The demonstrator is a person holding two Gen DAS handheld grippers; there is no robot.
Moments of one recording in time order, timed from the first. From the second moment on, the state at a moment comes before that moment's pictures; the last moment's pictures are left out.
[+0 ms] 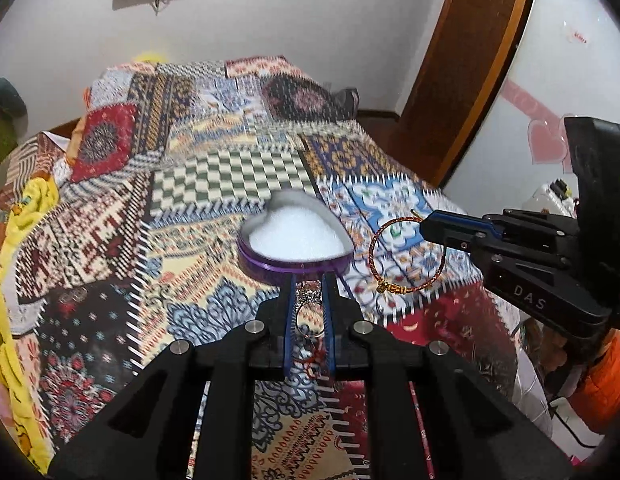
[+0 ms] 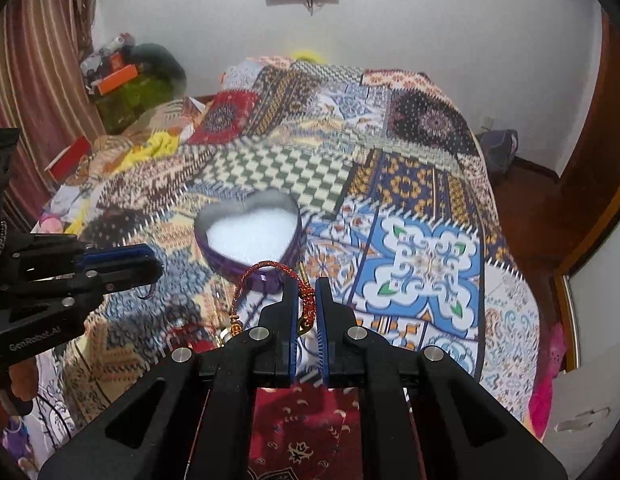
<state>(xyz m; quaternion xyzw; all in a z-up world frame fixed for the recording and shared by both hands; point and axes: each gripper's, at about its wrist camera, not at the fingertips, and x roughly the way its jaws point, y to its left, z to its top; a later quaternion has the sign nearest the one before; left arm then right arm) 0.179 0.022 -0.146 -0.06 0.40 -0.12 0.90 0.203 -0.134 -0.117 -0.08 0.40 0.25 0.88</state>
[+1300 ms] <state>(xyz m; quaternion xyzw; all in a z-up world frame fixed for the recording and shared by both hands) 0.261 0.039 -0.176 -0.09 0.43 -0.15 0.89 0.276 -0.073 -0.157 -0.12 0.45 0.31 0.83</state>
